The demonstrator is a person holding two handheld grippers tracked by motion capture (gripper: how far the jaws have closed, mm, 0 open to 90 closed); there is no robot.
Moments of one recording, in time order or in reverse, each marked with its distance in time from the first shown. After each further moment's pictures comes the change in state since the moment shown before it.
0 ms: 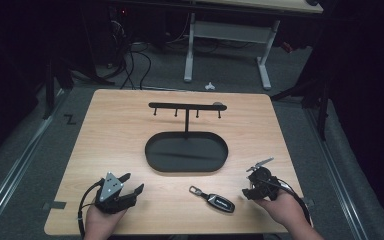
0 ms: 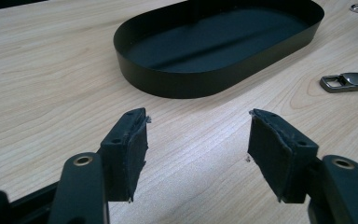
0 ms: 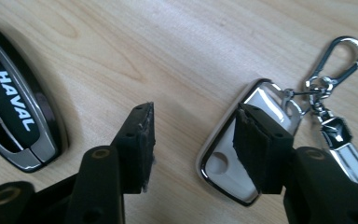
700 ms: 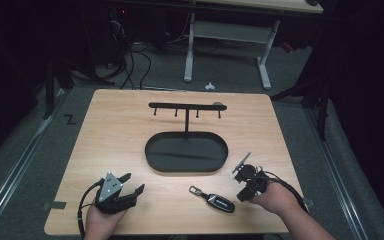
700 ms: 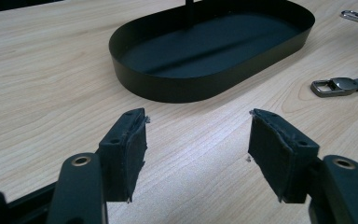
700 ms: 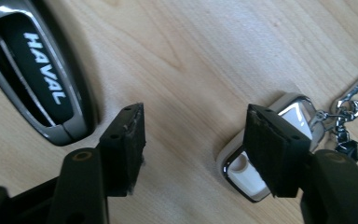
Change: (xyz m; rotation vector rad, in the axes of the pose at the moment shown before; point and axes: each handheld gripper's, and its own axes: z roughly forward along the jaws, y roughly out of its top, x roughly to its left) left arm -0.001 0.002 -0.002 -0.014 -0.019 -0.006; right arm 0.024 0.032 0.000 0.219 -0.019 -0.215
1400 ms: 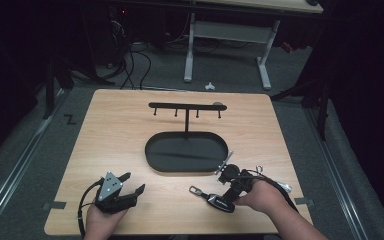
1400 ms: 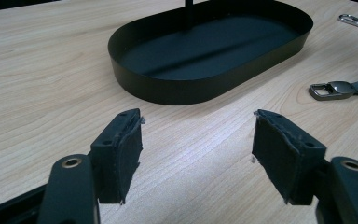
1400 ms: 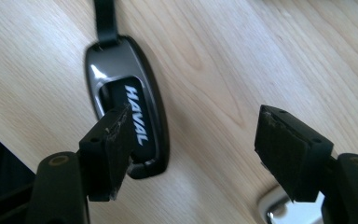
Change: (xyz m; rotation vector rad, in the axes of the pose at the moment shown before) left arm 0.000 0.002 0.000 -0.001 -0.005 -0.008; right arm 0.035 0.032 -0.012 -0.044 0.058 -0.116
